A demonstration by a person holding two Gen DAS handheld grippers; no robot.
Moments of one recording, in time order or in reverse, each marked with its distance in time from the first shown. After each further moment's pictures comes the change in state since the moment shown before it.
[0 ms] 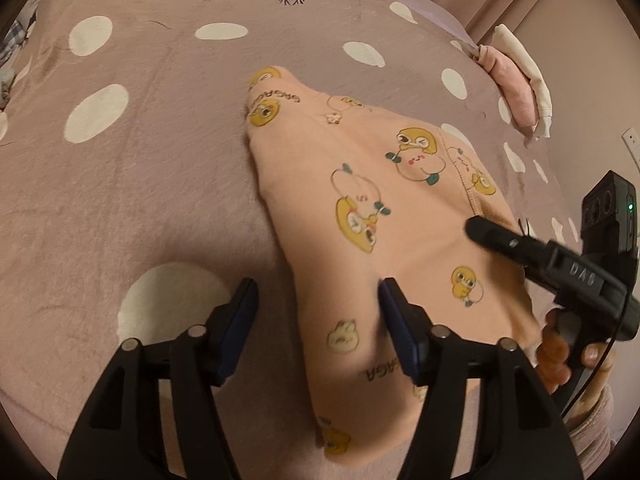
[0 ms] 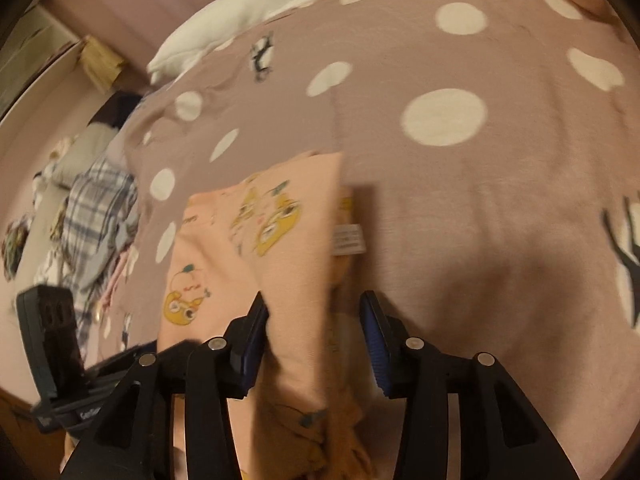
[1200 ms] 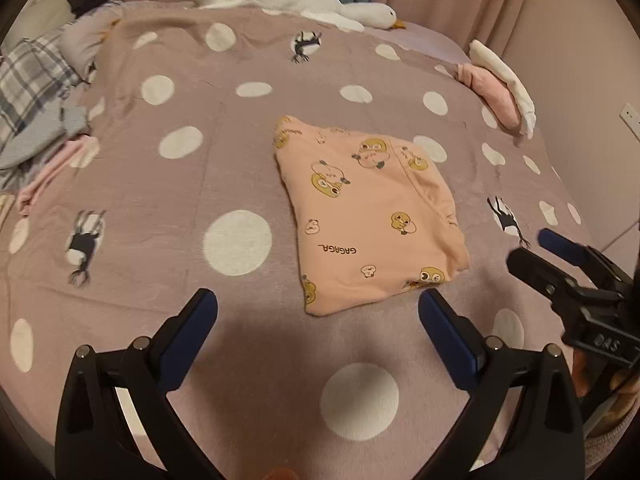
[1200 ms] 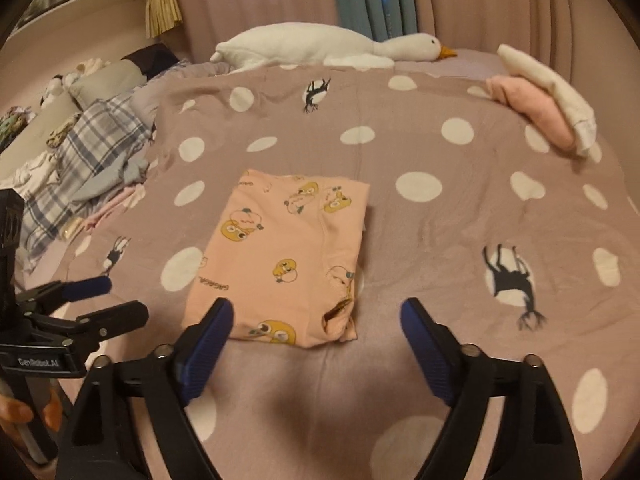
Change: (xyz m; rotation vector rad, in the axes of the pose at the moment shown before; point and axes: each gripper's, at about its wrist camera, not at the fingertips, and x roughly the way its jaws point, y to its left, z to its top) left arm -0.112 -0.051 -0.070 0.049 -0.157 0.162; right arm -0.104 0.079 -0.065 -0.394 -0.146 -0.228
